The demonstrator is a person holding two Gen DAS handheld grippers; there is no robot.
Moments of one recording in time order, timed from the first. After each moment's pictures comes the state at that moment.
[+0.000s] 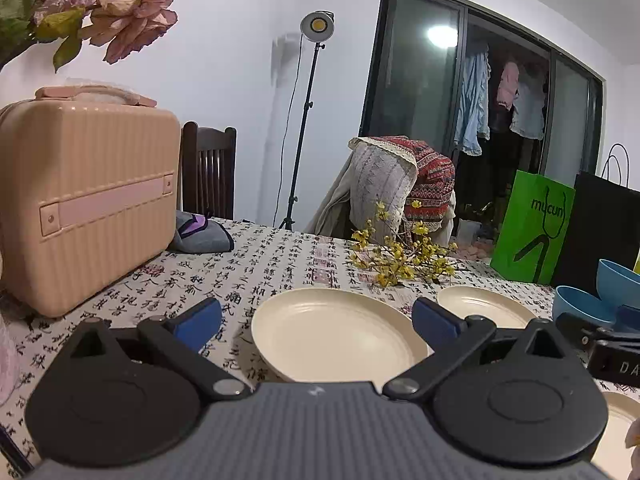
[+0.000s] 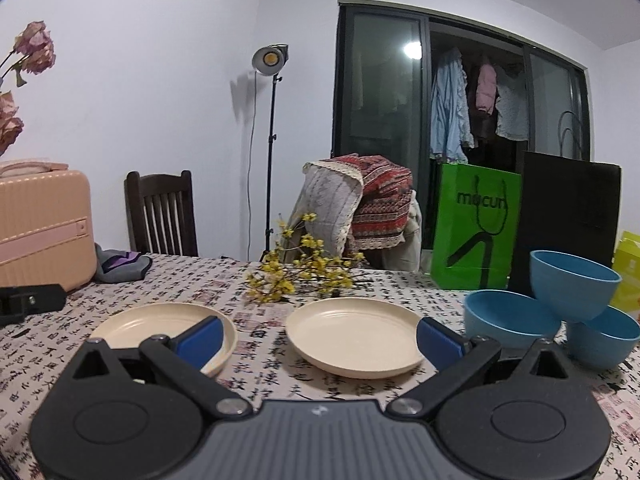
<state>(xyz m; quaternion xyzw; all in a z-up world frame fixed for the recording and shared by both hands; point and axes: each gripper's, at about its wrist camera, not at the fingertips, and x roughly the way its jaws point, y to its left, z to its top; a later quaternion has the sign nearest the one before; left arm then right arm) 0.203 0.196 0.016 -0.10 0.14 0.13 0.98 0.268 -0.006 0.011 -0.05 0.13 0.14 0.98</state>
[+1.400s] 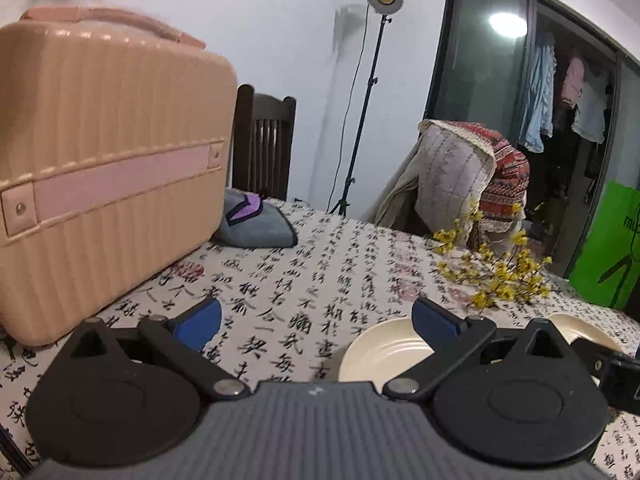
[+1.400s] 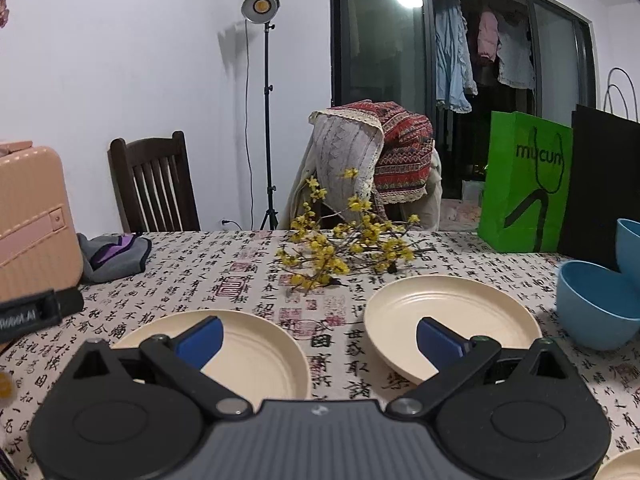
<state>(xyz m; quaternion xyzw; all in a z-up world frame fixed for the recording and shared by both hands) 0.293 0.291 -0.013 -0.14 0.18 0.21 0.95 0.361 0.113 -0.006 -0.03 0.21 0.13 0.97</state>
